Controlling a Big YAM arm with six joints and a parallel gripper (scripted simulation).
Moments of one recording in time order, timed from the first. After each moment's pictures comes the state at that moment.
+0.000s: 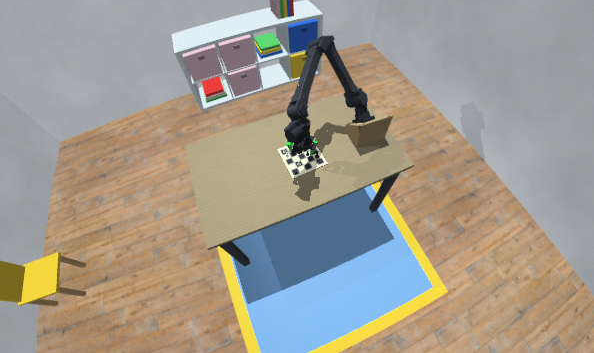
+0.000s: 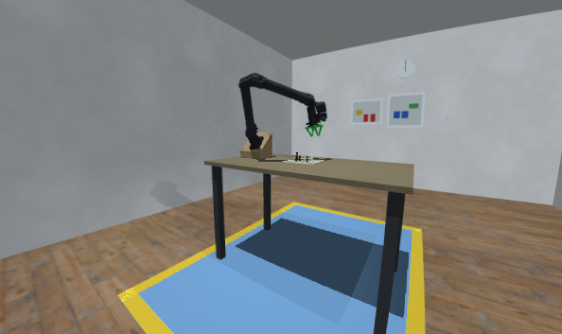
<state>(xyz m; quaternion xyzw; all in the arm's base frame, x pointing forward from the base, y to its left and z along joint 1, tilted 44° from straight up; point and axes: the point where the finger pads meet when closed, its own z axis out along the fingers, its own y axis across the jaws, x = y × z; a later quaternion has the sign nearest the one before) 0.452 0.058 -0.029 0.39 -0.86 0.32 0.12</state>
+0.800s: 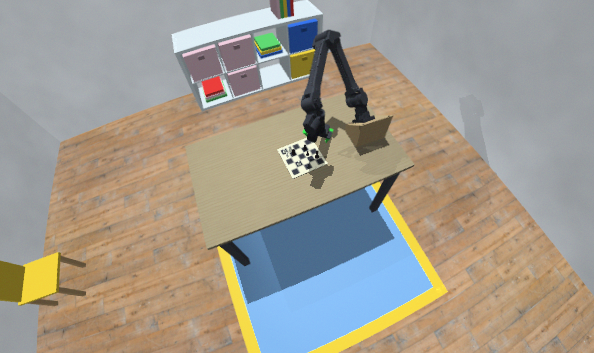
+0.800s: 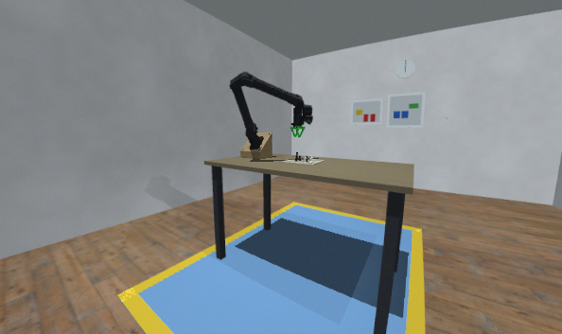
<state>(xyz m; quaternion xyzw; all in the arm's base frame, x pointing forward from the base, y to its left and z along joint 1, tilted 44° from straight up) 0.334 0.035 0.001 0.31 -0.87 0.33 0.18</state>
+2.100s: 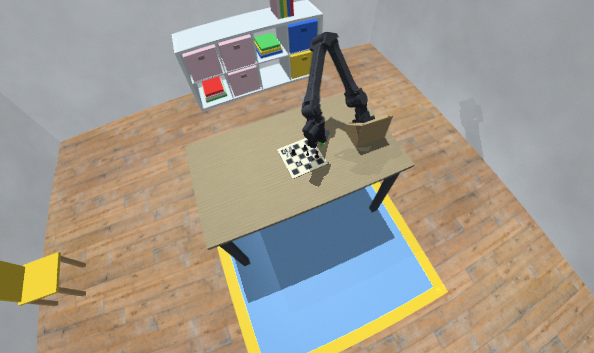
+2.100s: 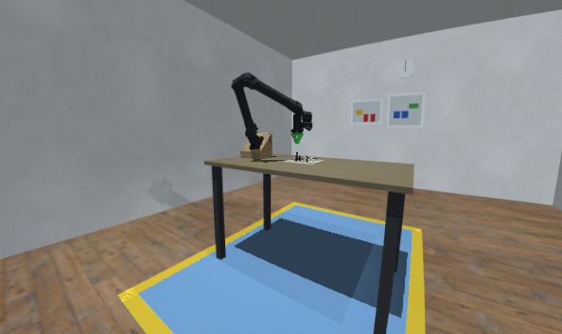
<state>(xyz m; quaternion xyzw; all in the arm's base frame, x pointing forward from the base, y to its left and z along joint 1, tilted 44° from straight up) 0.327 0.004 -0.032 0.31 -0.87 0.33 0.18</state>
